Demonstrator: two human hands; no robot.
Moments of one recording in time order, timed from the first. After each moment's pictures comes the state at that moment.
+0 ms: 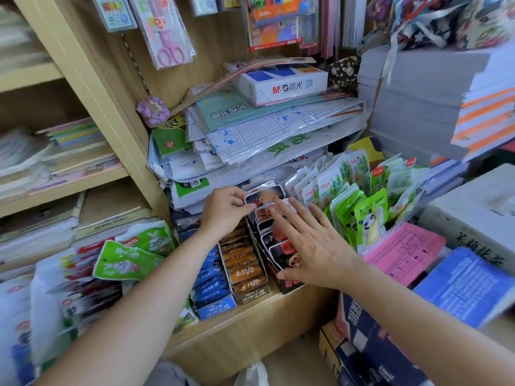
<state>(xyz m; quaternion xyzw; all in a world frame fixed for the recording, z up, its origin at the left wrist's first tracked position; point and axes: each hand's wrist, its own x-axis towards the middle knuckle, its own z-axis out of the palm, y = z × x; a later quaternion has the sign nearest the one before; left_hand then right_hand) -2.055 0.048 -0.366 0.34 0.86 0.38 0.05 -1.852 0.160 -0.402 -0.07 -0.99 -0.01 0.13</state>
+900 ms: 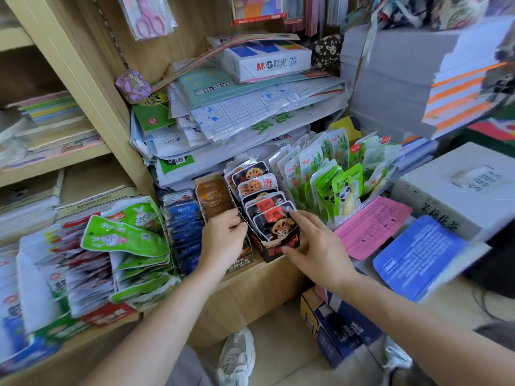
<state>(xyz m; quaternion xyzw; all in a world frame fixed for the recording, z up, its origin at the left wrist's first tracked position) -1.957 -0.002 -0.410 0.26 0.81 0.50 0.15 -1.791 0.130 -0.436 -0.21 -0.90 0.29 0.26</state>
